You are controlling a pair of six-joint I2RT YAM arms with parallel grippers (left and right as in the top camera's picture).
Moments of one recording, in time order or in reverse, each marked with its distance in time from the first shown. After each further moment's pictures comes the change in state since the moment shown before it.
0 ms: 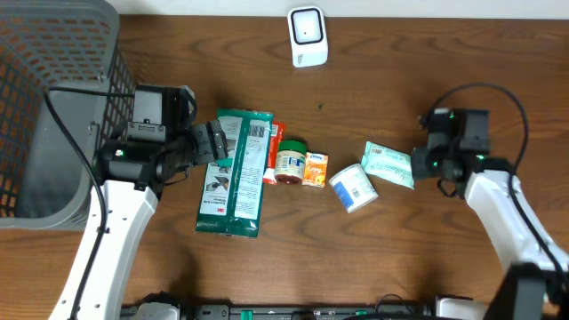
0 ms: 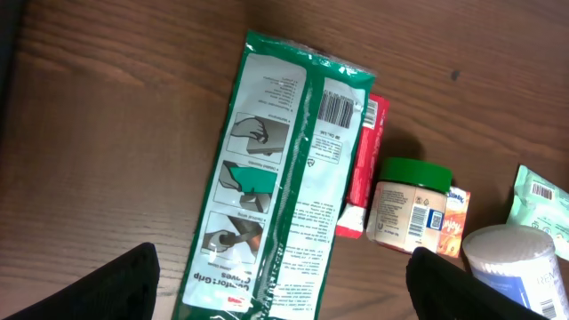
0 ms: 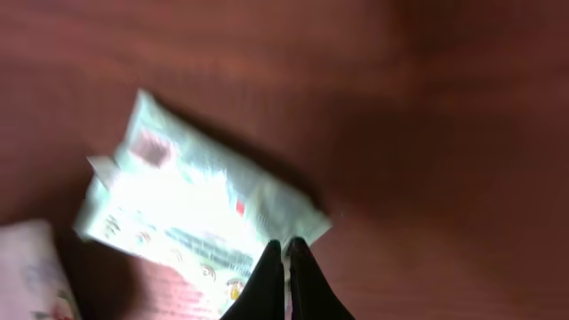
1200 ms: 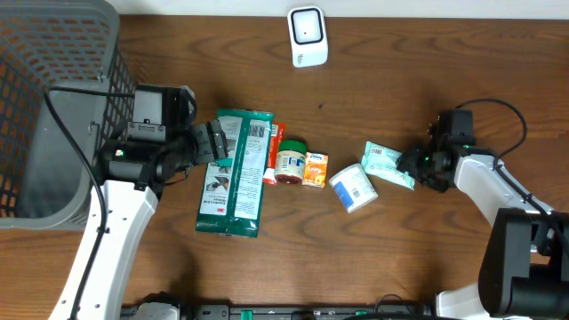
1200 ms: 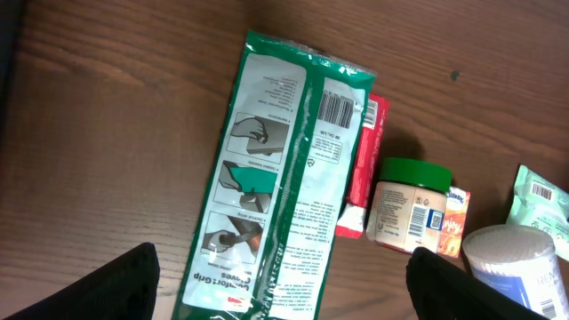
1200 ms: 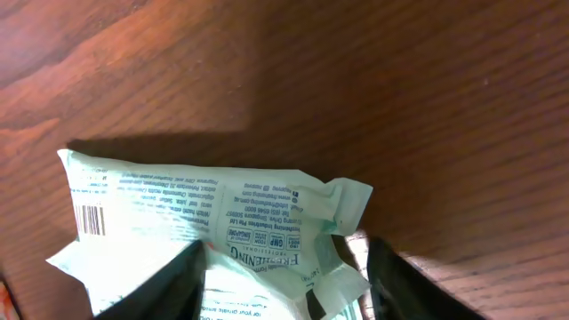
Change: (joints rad) left arm 0.000 0.000 0.000 0.000 0.000 0.000; right arm 0.000 0.220 0.012 0.001 -0.047 0.581
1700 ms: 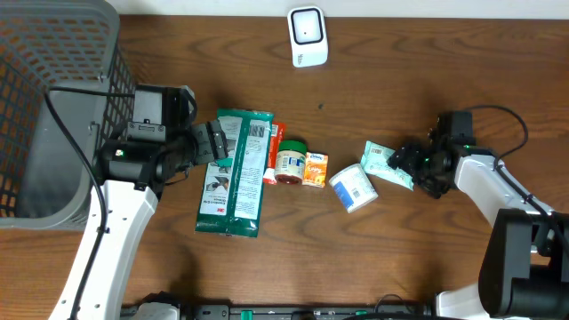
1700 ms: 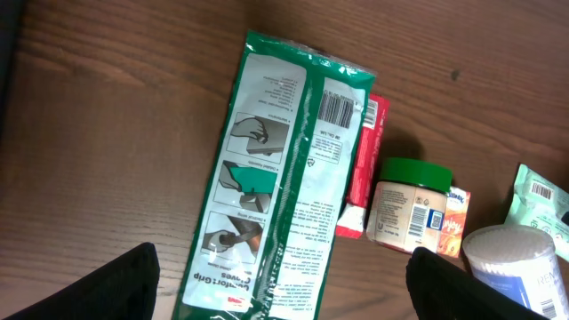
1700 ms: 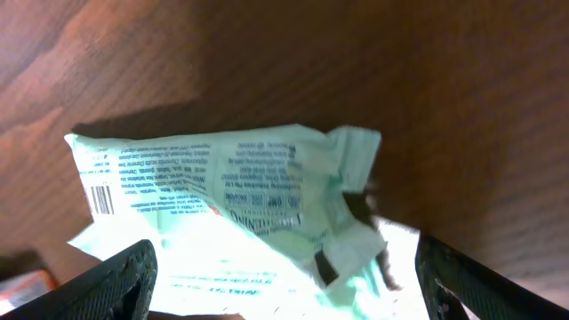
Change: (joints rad) left arm 0.000 0.000 0.000 0.000 0.000 0.000; right arm 0.000 -0.003 0.000 -0.054 -0.065 0.148
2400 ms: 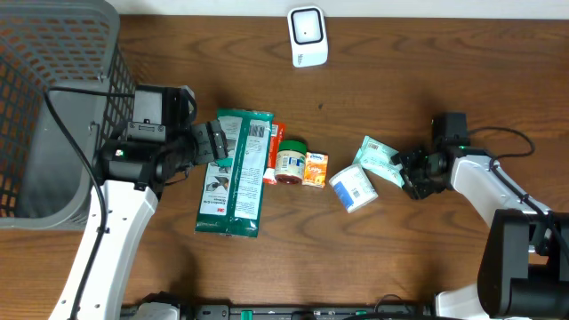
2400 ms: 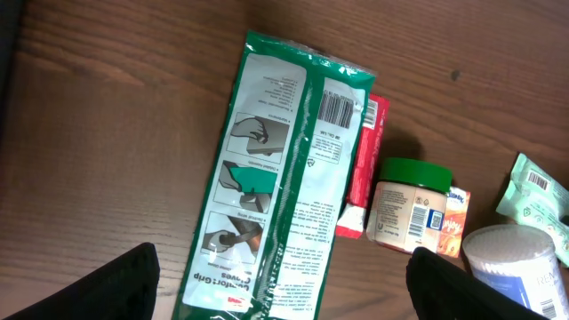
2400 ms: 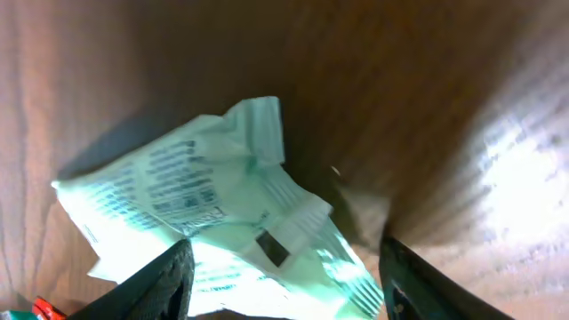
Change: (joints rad) left arm 0.000 0.000 0.000 0.000 0.000 0.000; right arm 0.027 0.000 -0.007 -0.019 -0.027 0.494
